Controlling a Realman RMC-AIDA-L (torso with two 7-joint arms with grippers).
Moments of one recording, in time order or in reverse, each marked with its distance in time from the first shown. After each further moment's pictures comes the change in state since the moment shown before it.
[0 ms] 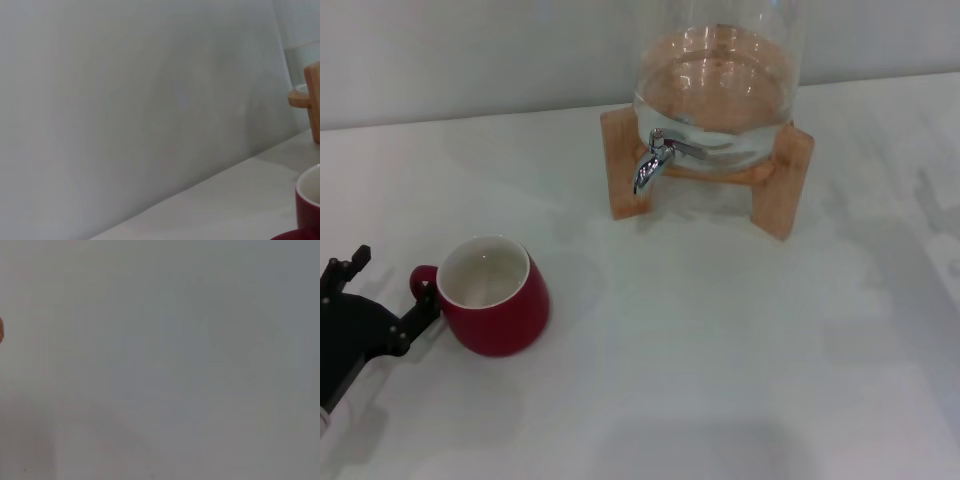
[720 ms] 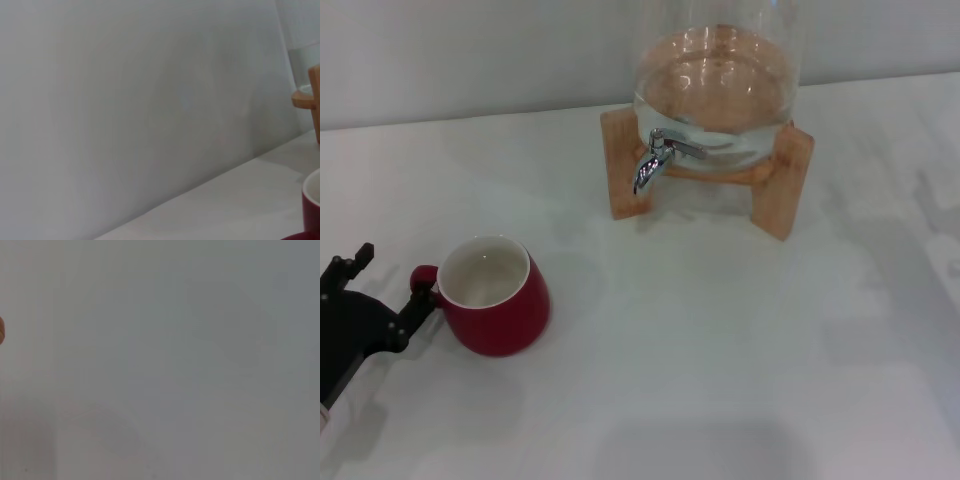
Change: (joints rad) left arm -0.006 0.000 -0.004 -0.001 -0.005 -0.004 0.000; right arm 0.000 0.002 0.000 0.002 0.000 -0.001 0.000
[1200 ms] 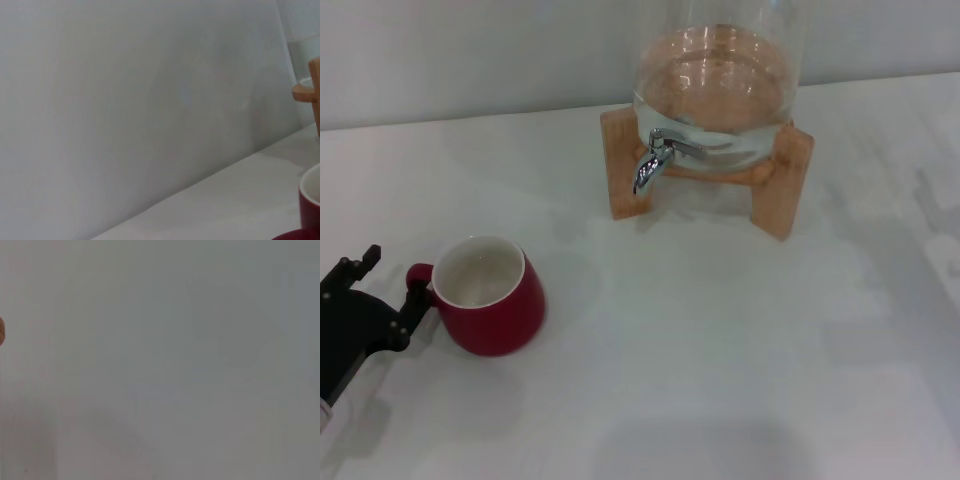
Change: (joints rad) left arm -0.003 -0.001 0.000 0.009 -0.005 -0.025 0.023; right arm 0.000 0.000 0.000 0.000 0.000 -0.002 0.000
